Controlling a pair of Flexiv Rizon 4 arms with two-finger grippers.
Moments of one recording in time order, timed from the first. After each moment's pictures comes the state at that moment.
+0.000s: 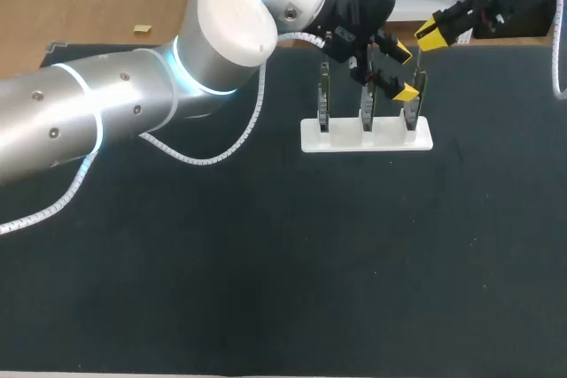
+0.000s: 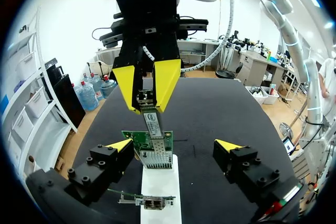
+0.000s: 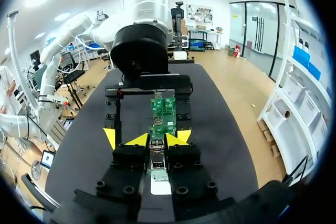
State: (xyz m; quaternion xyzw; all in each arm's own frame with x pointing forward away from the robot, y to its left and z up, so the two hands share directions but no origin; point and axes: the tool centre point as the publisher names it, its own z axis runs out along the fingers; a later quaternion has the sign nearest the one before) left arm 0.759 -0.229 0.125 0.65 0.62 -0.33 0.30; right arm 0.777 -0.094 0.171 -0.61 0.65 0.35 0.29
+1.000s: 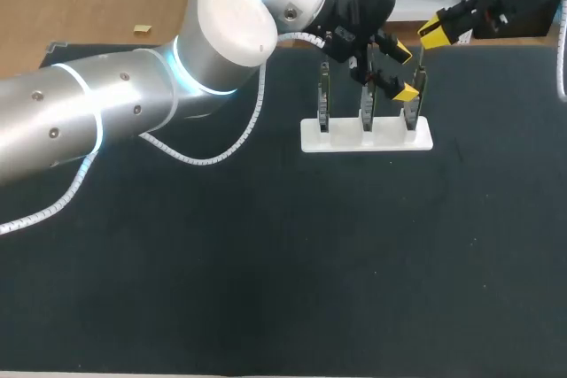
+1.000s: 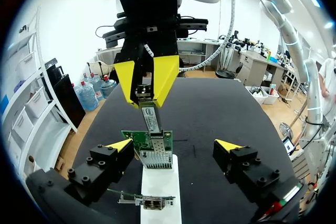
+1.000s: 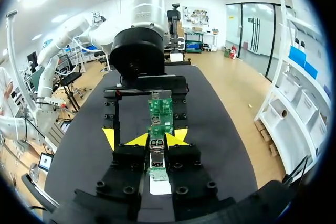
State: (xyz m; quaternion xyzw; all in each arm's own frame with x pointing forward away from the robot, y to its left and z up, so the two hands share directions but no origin) left arm 0.759 -0.229 0.125 0.65 0.62 -0.33 0.30; right arm 0.779 -0.098 0.174 -0.60 0.65 0.35 0.30
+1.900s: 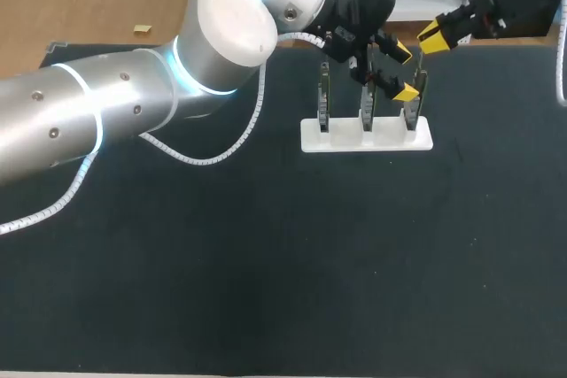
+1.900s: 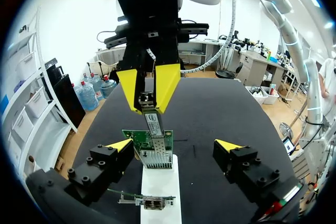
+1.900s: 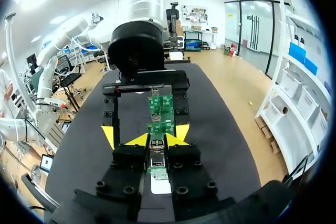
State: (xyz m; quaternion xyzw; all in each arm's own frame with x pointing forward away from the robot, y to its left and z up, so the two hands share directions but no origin) left arm 0.759 -0.229 0.125 0.65 0.62 -0.33 0.30; right arm 0.777 -0.098 0.166 -0.60 0.66 0.35 0.30
